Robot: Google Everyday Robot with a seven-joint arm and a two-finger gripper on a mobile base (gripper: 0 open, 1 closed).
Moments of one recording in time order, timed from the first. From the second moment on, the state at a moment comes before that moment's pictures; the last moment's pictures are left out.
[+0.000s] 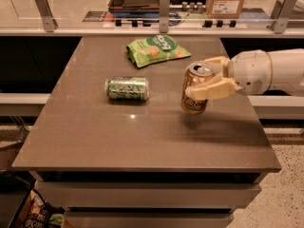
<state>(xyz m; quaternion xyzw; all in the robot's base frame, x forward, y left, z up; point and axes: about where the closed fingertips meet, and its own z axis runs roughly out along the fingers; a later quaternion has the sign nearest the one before) 0.516 -0.103 0.931 -0.53 0.59 0.38 0.49</state>
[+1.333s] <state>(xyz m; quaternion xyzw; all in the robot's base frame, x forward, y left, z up) 0.679 -0.172 0.996 -0.41 0.67 0.25 0.56</state>
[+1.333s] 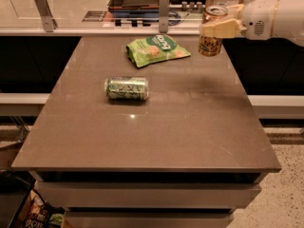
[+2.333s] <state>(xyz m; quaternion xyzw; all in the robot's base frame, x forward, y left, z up) 0.758 -0.168 0.945 -0.36 0.69 0.19 0.60</state>
